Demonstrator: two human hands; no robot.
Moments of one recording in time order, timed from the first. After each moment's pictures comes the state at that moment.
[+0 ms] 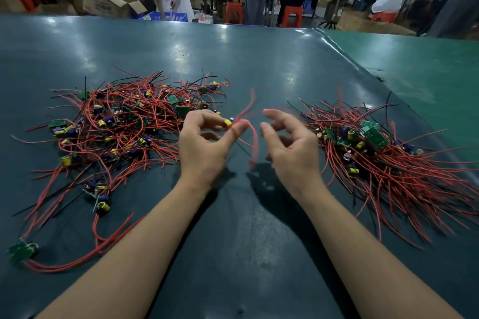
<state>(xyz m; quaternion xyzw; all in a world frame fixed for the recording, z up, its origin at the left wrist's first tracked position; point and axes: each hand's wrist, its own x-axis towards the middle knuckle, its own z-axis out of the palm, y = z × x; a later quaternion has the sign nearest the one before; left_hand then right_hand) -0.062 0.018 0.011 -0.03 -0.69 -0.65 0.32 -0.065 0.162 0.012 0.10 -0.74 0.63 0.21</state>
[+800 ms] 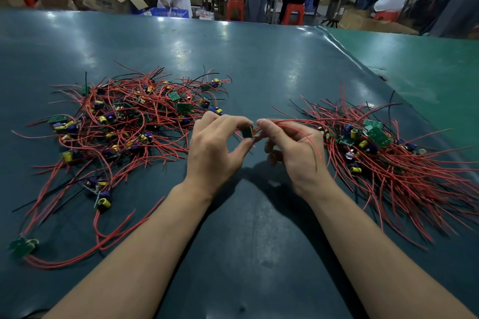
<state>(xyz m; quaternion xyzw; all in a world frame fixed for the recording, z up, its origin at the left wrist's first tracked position) -0.059 0.014 0.005 -0.20 -0.83 -0.33 0.41 -0.063 0.164 0.018 0.09 -0.64 0.76 0.09</state>
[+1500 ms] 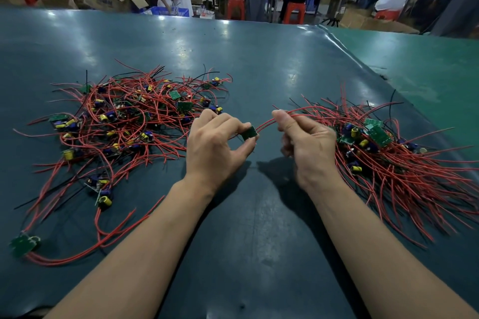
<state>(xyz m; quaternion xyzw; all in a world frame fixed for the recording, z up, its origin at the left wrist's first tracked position) -0.063 0.014 0.002 -0.15 -0.85 -0.29 0.42 -0.073 0.168 0.019 0.01 -0.61 0.78 0.15</state>
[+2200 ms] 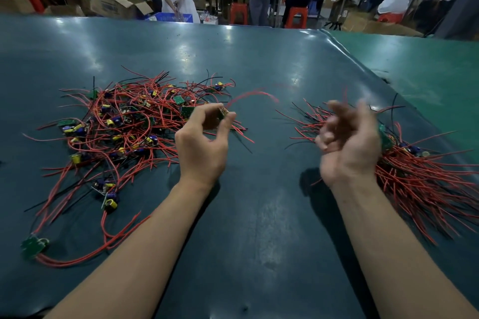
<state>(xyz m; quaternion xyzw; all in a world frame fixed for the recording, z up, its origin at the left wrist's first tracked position) -0.068 0.007 0.006 -0.04 -0.74 -0.51 0.44 -0.069 0.205 0.047 -0.05 -0.43 0.89 0.14</state>
